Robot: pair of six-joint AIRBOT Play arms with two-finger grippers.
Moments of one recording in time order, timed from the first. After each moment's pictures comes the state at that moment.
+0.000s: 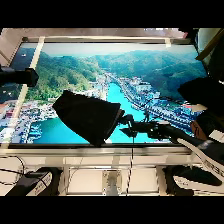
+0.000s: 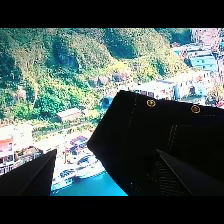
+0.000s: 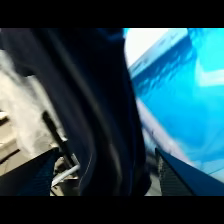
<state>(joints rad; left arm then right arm) -0.02 -0.95 1.41 1.61 -1.24 -1.46 0.38 -1.37 0.48 0.19 0.76 1.11</state>
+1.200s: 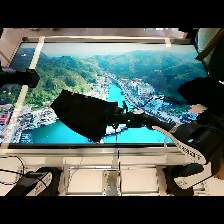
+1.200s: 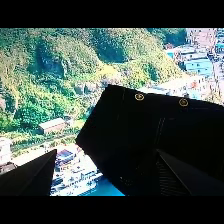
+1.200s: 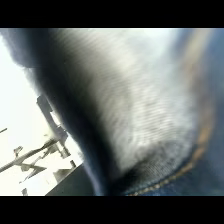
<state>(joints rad) -0.02 -0.95 1.41 1.59 -1.25 -1.46 0.57 -1.62 0.88 0.20 0.70 1.17</state>
